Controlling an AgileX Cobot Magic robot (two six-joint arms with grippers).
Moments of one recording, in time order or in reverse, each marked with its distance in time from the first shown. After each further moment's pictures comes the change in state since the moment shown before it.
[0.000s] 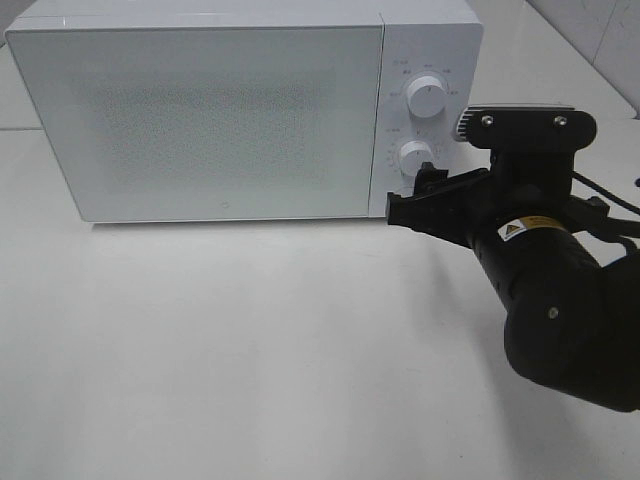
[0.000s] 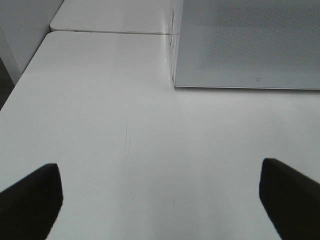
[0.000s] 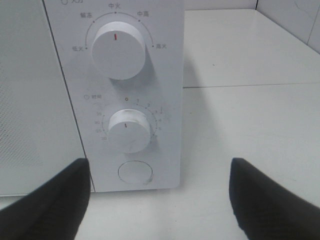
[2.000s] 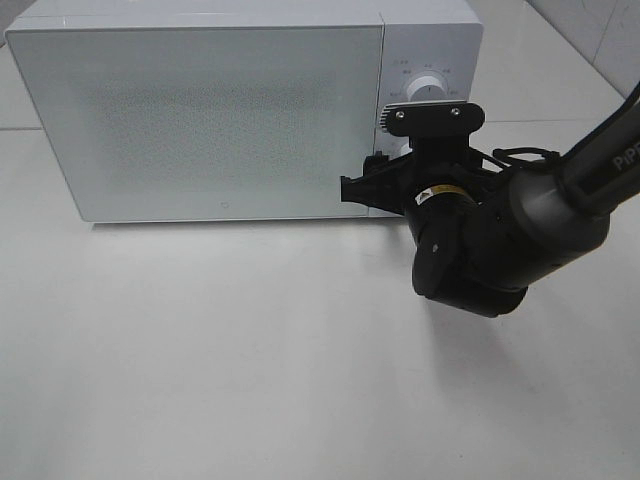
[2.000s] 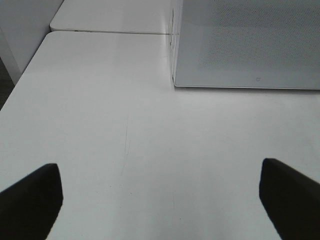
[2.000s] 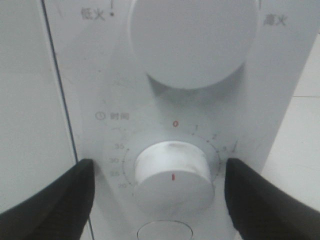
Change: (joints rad) left arm 0.000 0.000 0.000 0.000 0.000 0.000; right arm -0.164 0.339 -0.338 -0.182 0.050 0.000
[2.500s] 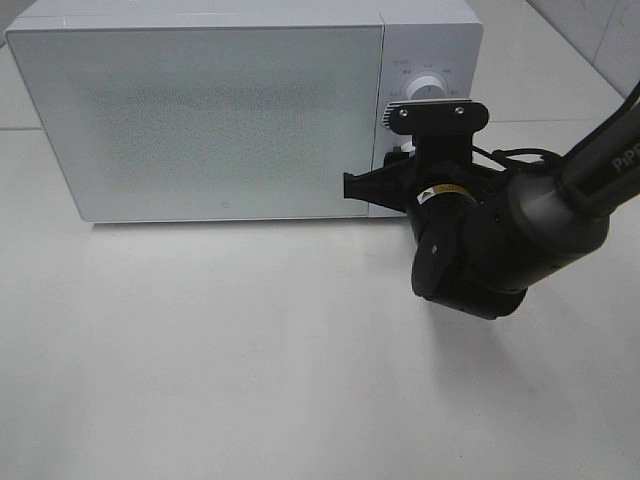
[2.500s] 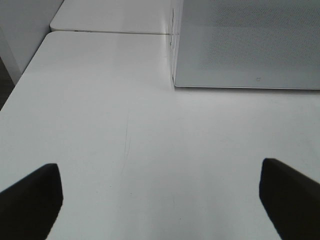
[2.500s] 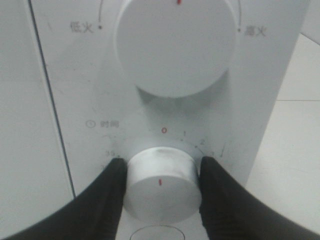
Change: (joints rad) left arm 0.000 0.000 0.000 0.000 0.000 0.000; right arm 0.005 0.000 0.002 0.019 -0.033 0.000
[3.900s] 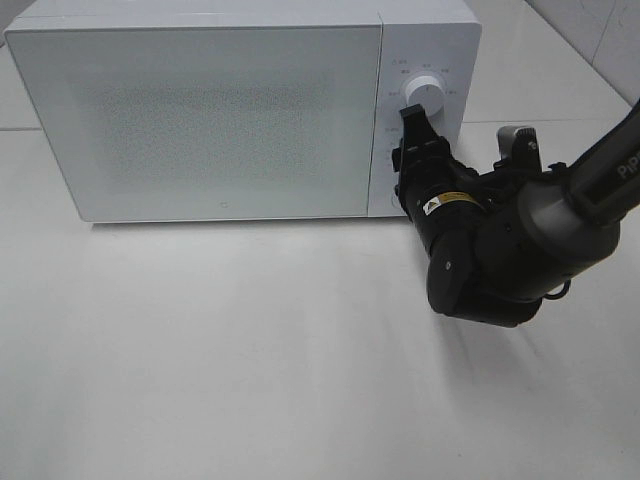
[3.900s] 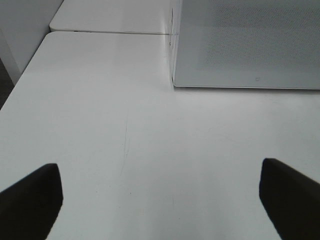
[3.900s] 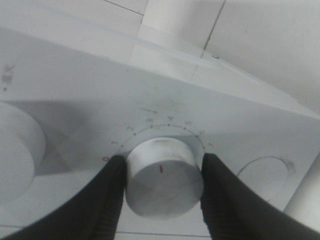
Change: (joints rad) left arm 0.000 0.000 0.000 0.000 0.000 0.000; right arm -0.018 0.012 0.034 -0.134 -0.038 1.423
